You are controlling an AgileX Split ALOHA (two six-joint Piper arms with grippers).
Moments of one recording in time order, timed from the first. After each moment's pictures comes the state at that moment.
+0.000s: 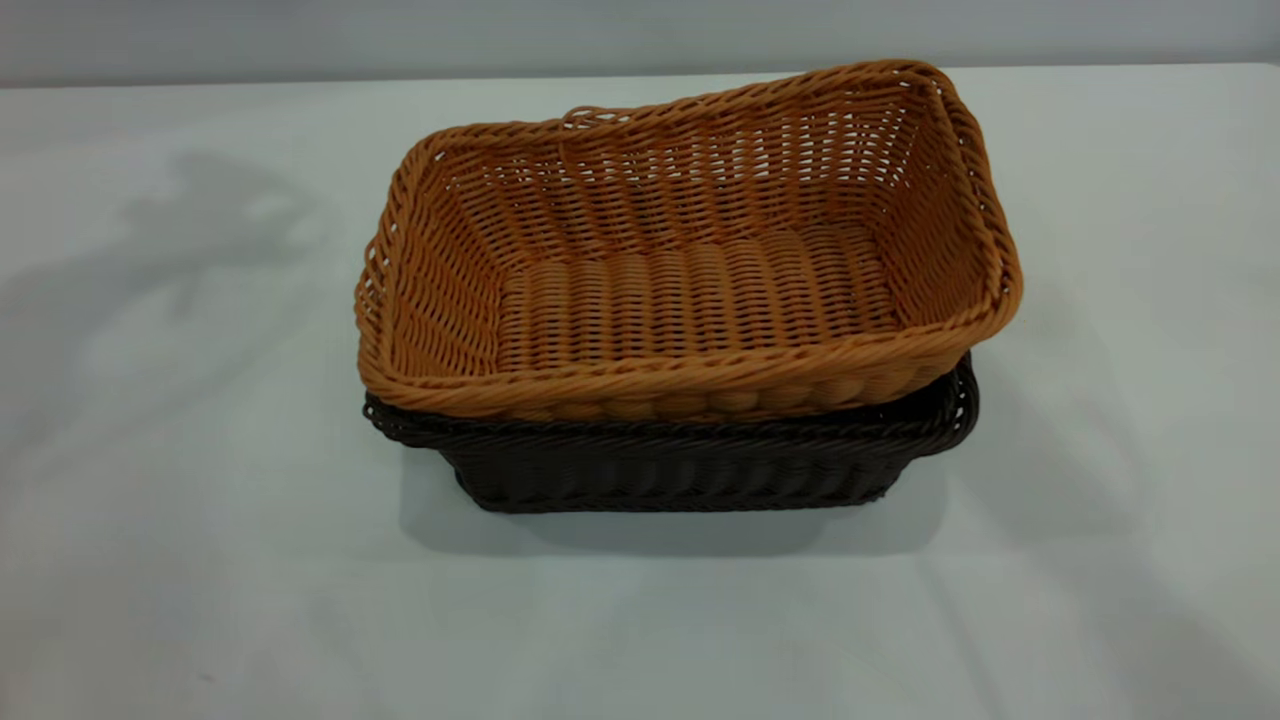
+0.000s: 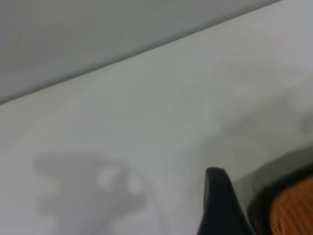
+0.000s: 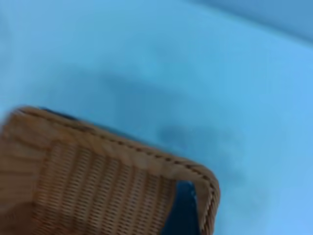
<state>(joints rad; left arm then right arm) 0.03 2.00 -2.10 -0.41 1.08 0.42 0.42 1.83 -2.03 0.00 1.25 0.02</state>
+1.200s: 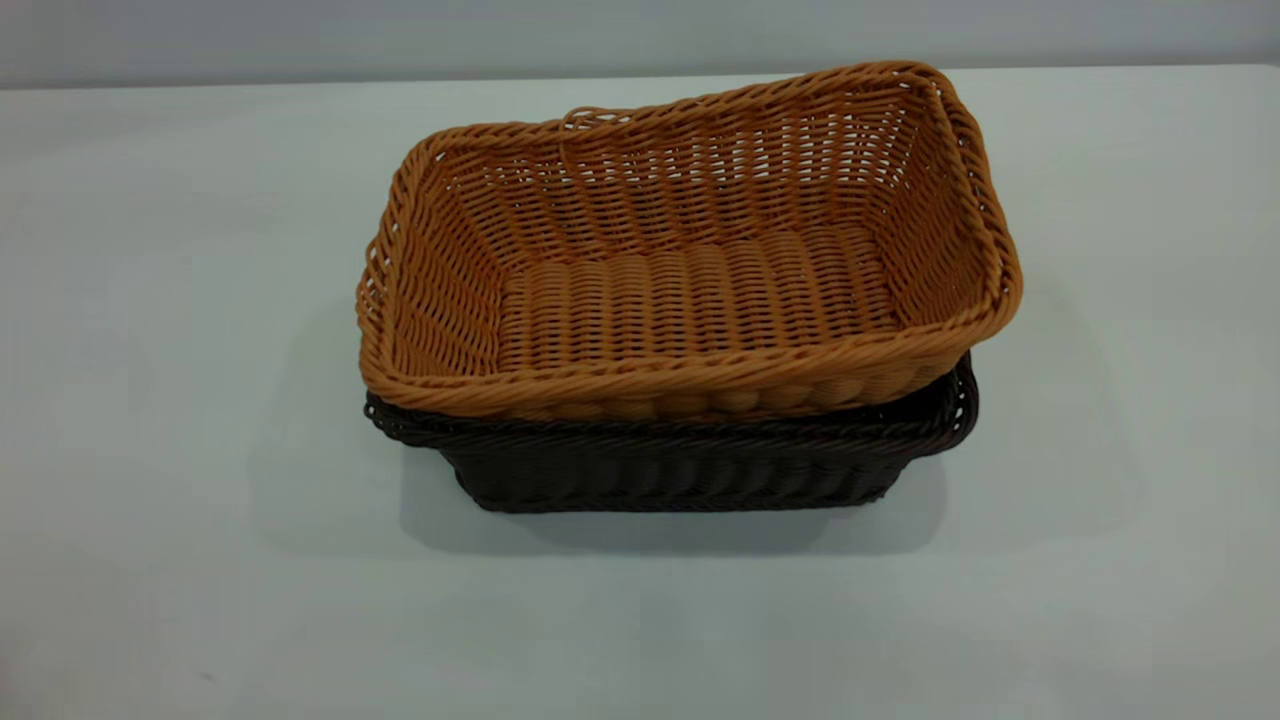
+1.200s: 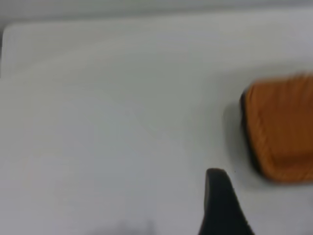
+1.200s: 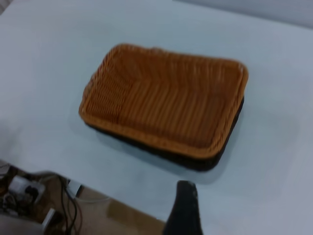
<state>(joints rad) 0.03 0.82 -1.24 -0.13 1.17 0.11 0.42 0.64 -1.11 0.16 1.26 0.01</state>
